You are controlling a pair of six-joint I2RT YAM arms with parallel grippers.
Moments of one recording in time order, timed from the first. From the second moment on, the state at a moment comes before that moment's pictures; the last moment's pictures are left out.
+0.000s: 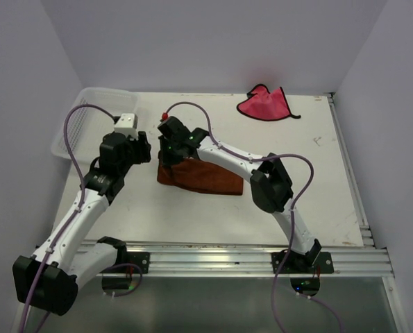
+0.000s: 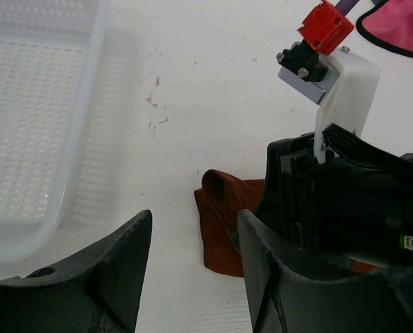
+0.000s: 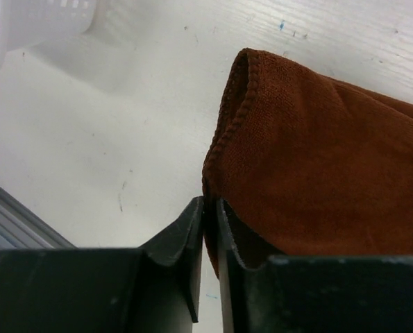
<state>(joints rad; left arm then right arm) -0.27 0.99 0.80 -0.22 -0.11 -0.18 0.91 2.25 2.04 -0.63 0.00 0.70</state>
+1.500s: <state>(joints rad) -0.28 1.58 0.81 0.00 -0.03 -0.39 0.41 1.98 1.35 -0.46 -0.02 0.53</state>
